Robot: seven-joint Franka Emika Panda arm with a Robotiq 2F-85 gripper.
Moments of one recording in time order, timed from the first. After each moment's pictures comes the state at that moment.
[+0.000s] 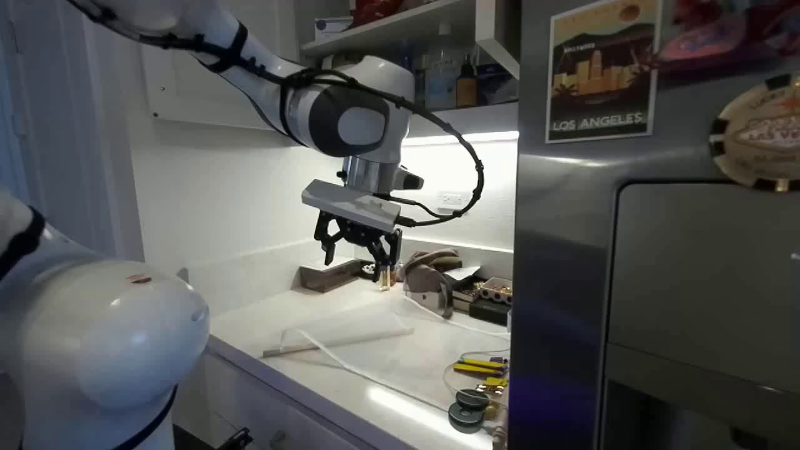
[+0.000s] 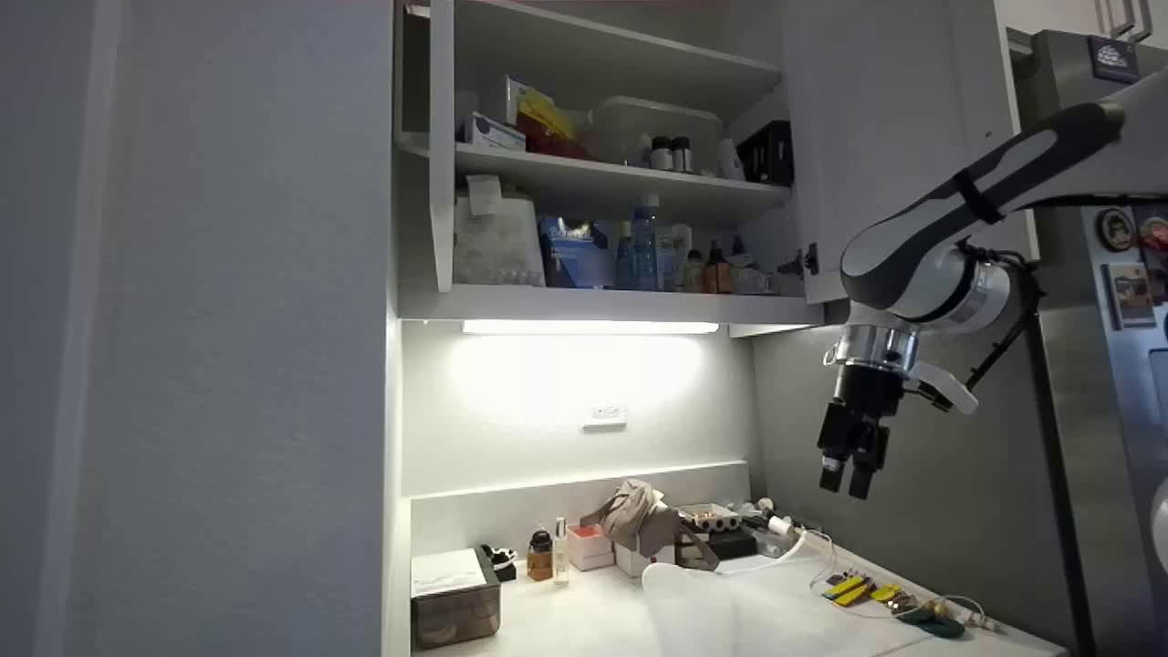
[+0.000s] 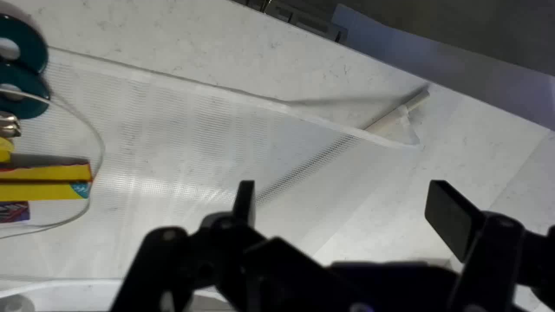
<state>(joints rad) 0.04 -0.72 -0.38 -2.71 0.09 2.09 -0.52</state>
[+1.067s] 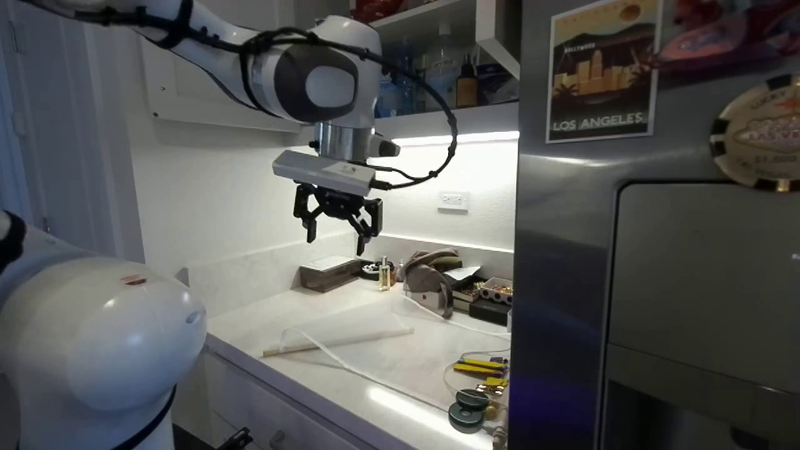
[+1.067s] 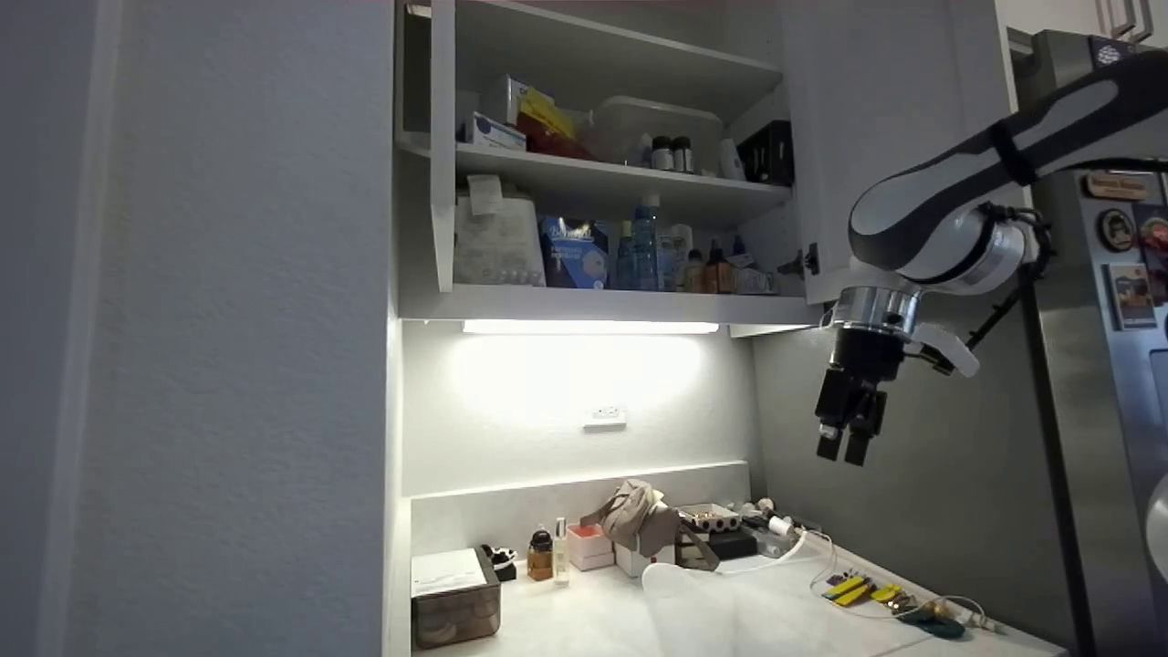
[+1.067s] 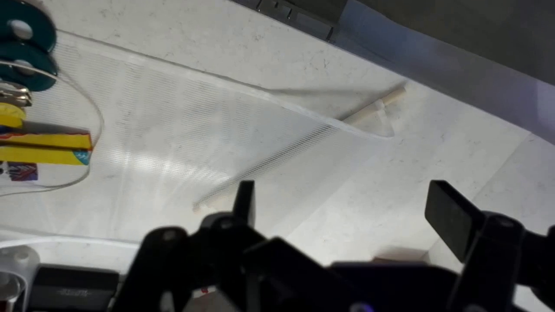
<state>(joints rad) 0.00 -0.88 -0.25 -2.70 0.09 1.99 -0.46</state>
